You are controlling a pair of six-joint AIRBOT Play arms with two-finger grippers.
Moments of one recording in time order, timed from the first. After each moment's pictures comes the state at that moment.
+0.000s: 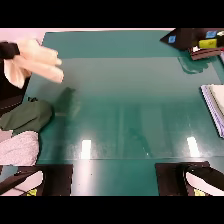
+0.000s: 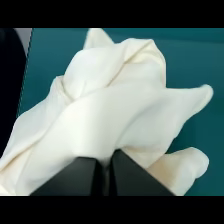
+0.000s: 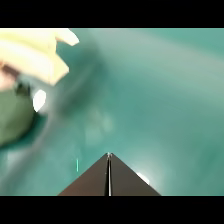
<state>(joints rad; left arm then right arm) 0.11 -1.09 1.52 1.44 -0.97 -1.48 0.15 -1.09 1.71 -0.94 1.23 1.39</state>
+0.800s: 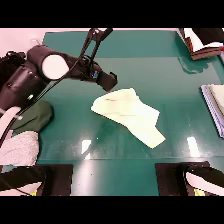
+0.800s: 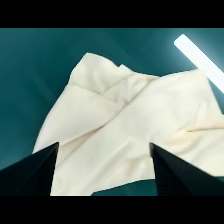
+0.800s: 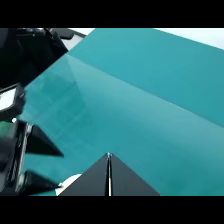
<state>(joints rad) -0.63 -1.31 1.55 1.41 -0.99 -1.54 0.15 -1.19 2.01 -1.01 1.32 1.39</state>
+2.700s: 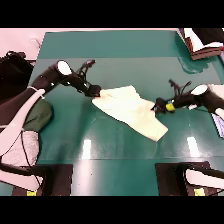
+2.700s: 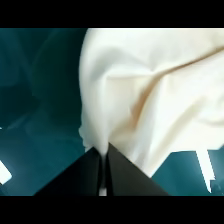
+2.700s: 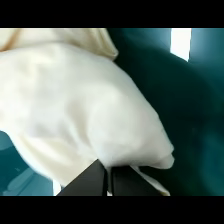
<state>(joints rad) -0.34 -1.56 1.46 1.03 -1.09 -1.36 -0.07 -1.30 0.92 -0.82 1.12 1.29</state>
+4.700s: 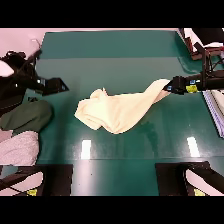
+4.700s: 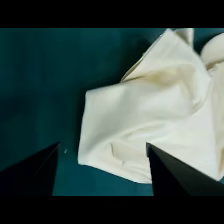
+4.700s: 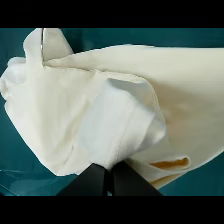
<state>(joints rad) 0.07 -1.21 1.12 0.99 -1.14 -1.37 -0.06 -1.03 1.14 -0.92 1.28 1.43</state>
